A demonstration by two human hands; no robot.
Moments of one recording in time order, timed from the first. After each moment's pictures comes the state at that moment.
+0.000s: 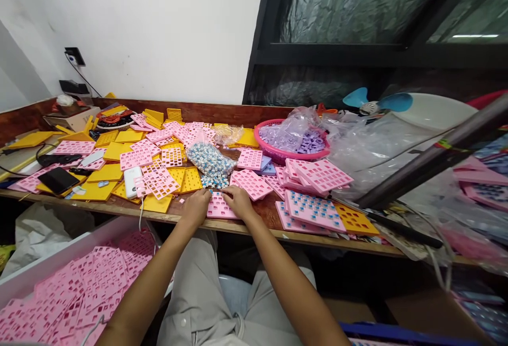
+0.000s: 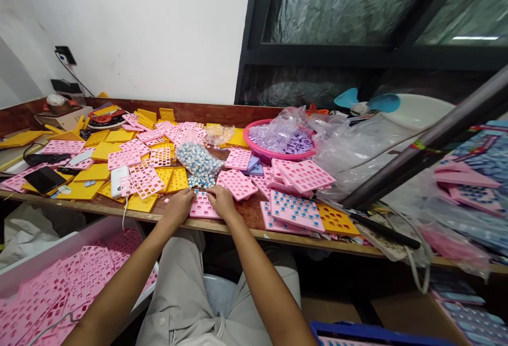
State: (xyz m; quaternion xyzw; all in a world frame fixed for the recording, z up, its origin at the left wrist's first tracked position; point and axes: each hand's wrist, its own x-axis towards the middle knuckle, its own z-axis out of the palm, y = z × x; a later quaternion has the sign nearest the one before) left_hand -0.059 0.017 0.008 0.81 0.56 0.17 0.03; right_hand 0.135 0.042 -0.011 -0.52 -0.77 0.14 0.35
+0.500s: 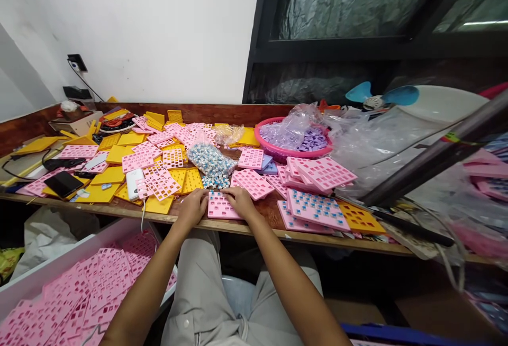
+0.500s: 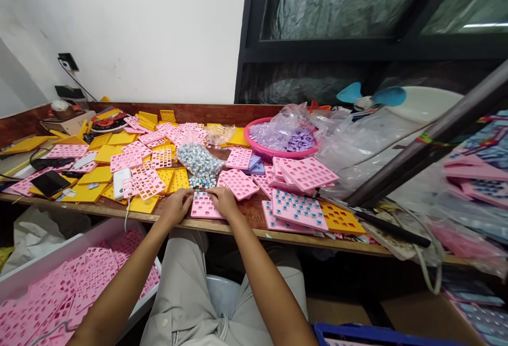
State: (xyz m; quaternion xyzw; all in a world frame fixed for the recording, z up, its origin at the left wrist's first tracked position) left_hand -0.076 0.014 0.006 0.80 0.52 0.30 0.11; right_hand 0.140 0.043 -0.017 -0.49 -0.79 0.15 0.34
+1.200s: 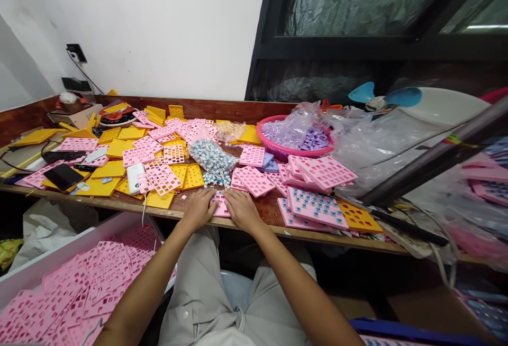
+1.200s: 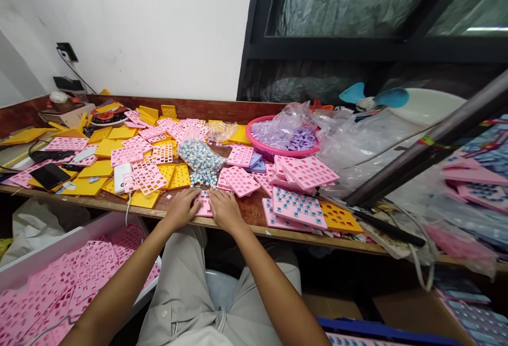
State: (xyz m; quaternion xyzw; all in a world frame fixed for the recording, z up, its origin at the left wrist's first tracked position) left_hand -0.067 0.003 -0.006 0.83 0.49 0.27 0.07; right_hand 0.138 -0.010 -0.008 -0.50 -0.84 0.00 0.22
